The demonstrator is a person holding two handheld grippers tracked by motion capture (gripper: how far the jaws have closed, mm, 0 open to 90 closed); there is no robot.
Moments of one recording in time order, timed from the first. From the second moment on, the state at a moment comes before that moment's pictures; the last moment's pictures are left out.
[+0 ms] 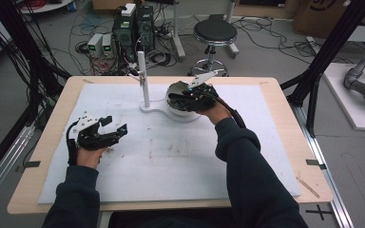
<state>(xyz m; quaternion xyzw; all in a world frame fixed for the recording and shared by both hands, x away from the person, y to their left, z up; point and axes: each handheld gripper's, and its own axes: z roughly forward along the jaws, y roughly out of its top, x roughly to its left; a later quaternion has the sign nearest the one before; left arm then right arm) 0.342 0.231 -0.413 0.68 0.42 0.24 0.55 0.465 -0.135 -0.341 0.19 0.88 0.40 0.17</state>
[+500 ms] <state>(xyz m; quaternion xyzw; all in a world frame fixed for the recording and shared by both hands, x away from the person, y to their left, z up) 0.341 0.233 -0.412 0.68 0.42 0.25 0.55 0.444 -0.135 -0.325 0.16 0.88 0.43 0.15</state>
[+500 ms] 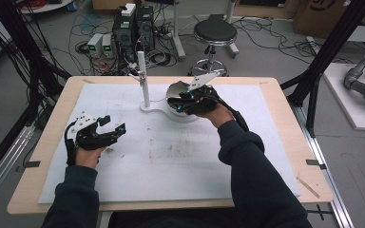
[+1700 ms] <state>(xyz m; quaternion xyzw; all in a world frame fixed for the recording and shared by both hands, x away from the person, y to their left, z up) 0.341 0.233 -0.412 0.68 0.42 0.25 0.55 0.428 -0.124 -0.344 0.18 0.85 0.46 0.20</state>
